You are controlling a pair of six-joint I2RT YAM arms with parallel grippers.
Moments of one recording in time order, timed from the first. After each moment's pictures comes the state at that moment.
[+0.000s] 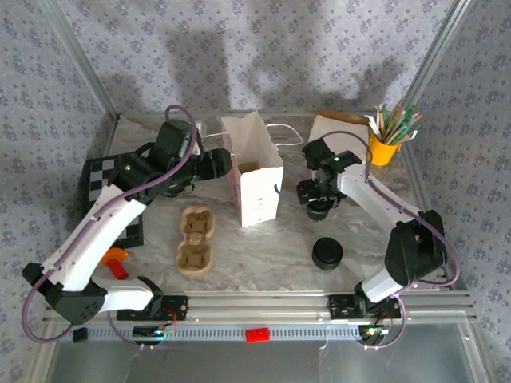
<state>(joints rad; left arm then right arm) -0.68 1.27 1.57 -1.00 -0.07 -0.66 0.45 1.54 1.26 -1.02 0.14 0.25</state>
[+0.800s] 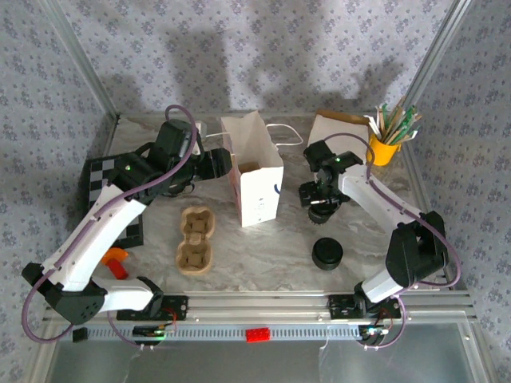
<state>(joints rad) -0.68 1.27 1.57 -1.00 -0.07 -0.66 0.44 1.53 1.25 -1.07 0.14 0.30</state>
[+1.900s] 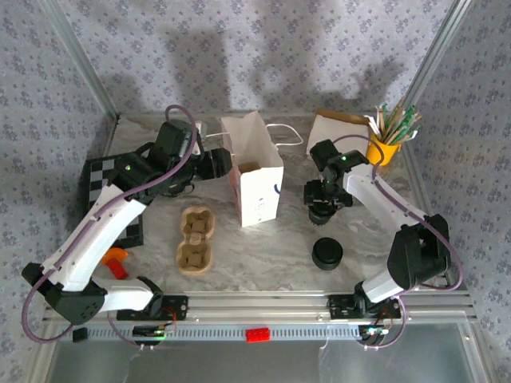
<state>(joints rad) -0.68 1.27 1.57 -1.00 -0.07 -0.66 0.40 1.51 1.25 -1.12 0.09 0.44</state>
